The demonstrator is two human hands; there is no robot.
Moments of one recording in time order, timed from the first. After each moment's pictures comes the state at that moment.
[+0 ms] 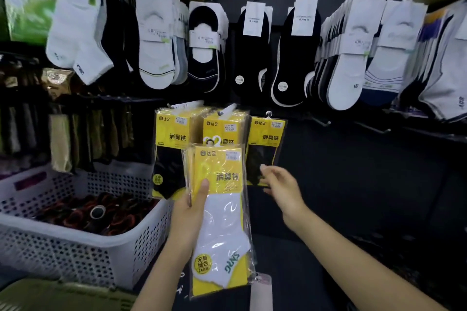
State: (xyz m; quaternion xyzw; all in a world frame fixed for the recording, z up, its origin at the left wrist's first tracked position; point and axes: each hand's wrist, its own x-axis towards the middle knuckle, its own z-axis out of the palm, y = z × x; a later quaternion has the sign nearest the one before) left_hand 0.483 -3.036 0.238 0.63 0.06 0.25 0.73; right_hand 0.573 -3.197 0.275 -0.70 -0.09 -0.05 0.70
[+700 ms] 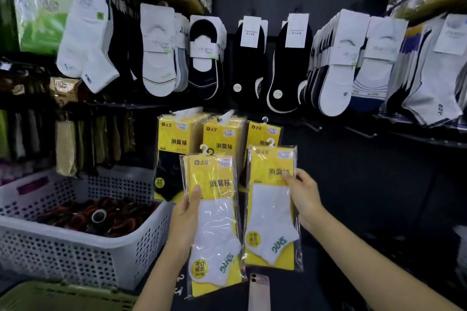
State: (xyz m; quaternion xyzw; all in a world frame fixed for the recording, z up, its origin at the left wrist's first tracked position) left_hand 0.476 -3.031 0.233 0.63 0.10 0.27 0.72; right_hand 0.562 -3.233 0.289 -0.68 -0.04 -0.08 0.73
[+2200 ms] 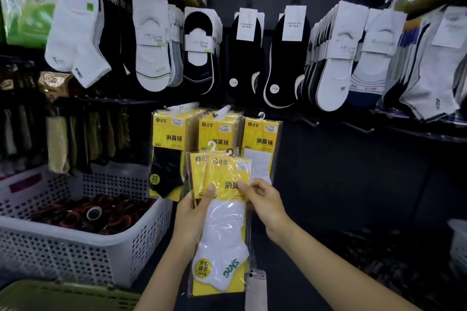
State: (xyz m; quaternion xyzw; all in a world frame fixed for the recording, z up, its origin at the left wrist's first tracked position) left_hand 0.482 -3.049 0.235 0.59 0.05 0.25 0.77; right_hand 0.541 -3.186 0.256 -0.68 -0.13 0.03 0.73
